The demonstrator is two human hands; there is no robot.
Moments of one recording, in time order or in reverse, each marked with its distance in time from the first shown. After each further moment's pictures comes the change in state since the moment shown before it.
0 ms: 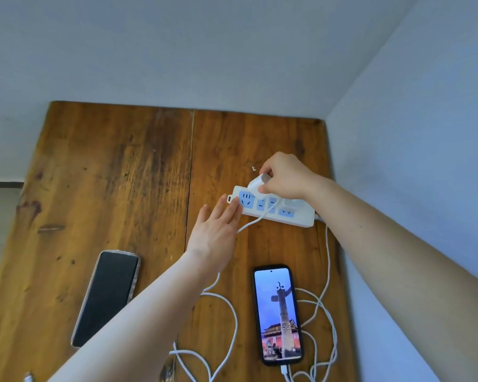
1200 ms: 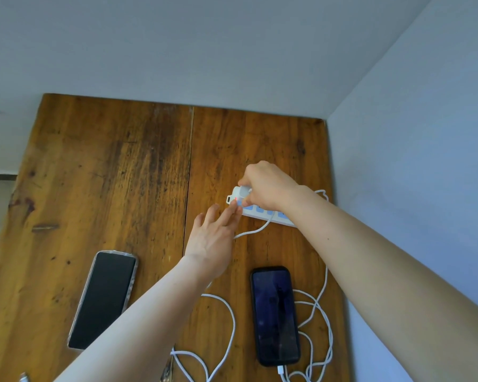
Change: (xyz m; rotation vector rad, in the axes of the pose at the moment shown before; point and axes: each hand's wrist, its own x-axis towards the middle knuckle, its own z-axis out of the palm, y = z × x) left_hand -0.001 -0.002 0.004 -0.125 0.004 -0.030; right_hand 0.001 -0.030 0.018 -0.232 -0.041 -0.148
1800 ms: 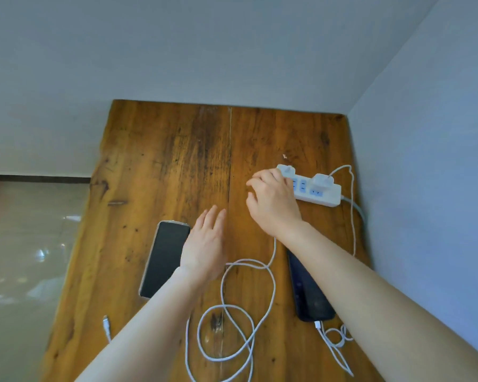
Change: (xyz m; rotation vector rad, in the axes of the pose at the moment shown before) left_hand -0.107 -0.058 0.013 -0.176 0.153 -0.156; right_hand -0.071 -0.092 0.060 0.075 0.480 -0.012
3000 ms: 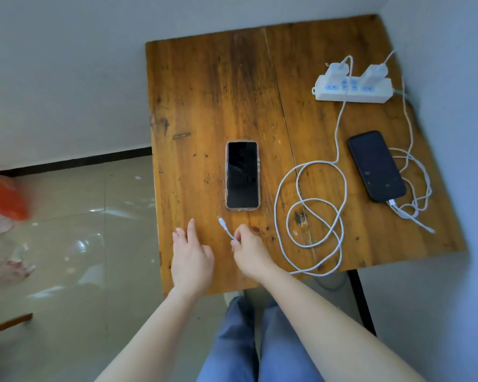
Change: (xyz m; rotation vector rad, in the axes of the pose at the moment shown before) left_hand -0.205 -0.195 0.038 -0.245 0.007 -0.444; right_hand -0.199 -0.228 0.188 0.585 -0.393 0.598
